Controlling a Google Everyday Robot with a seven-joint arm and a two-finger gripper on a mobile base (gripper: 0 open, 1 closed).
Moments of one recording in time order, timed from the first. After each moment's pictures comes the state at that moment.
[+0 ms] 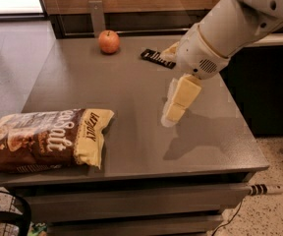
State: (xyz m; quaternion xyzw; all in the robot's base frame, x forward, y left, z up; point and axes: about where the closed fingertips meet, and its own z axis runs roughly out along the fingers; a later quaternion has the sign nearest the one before) arm 0.501 -0.058 0.919 -0.67 0.68 0.14 0.25
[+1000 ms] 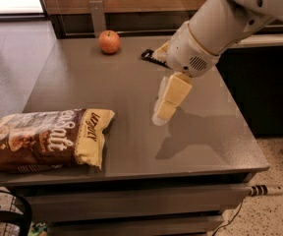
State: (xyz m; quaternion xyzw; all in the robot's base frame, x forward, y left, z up) arm 0.504 -0.037 0.920 -0.67 0.68 0.15 0.25
